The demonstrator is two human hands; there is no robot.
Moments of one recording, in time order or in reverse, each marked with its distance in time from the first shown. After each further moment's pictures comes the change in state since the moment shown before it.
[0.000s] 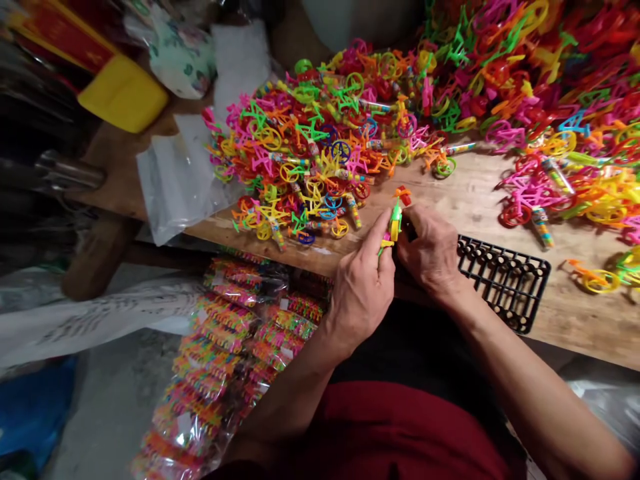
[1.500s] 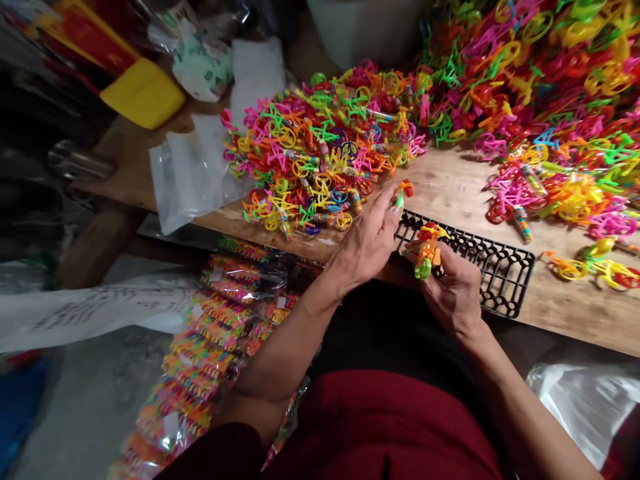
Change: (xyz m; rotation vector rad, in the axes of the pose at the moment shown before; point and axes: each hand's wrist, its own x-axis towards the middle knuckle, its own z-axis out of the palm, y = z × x) left_hand 0.041 -0.011 -0.006 -0.237 -0.220 0.012; right_hand -0.061 -0.022 -0.057 0.221 -0.054 0.081
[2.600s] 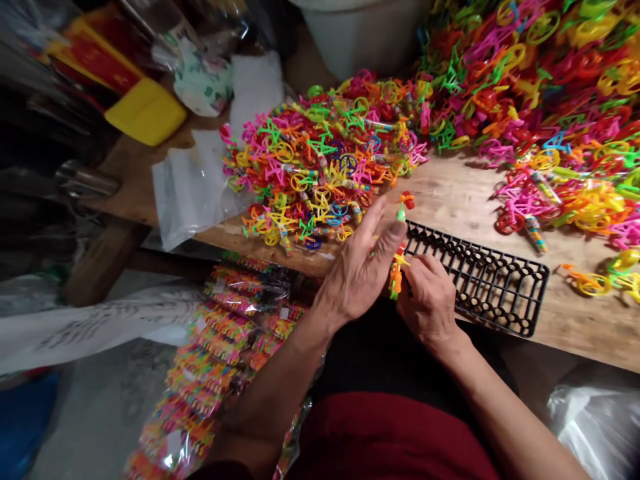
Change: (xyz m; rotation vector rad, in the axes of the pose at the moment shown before) left_hand -0.020 0.005 -0.005 -0.232 0.022 -0.080; right_hand 0.002 -0.005 0.036 -0.244 -0.006 -0.221
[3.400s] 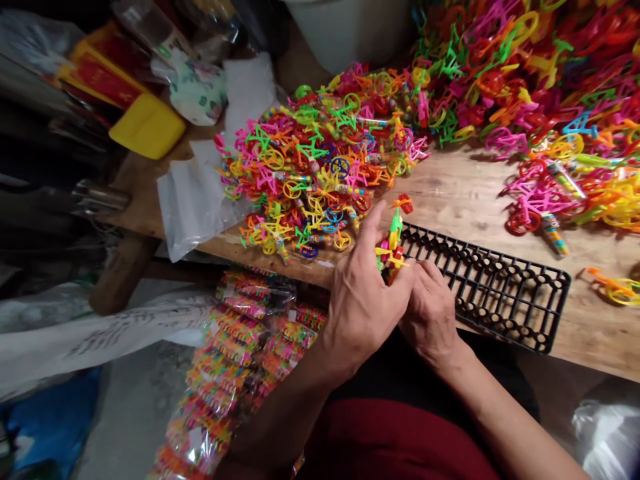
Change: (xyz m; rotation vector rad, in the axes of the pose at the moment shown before) left_hand -0.009 0.015 0.021 0.411 0.196 0.001; right_hand 0.000 -0.003 0.006 0.134 0.036 0.028
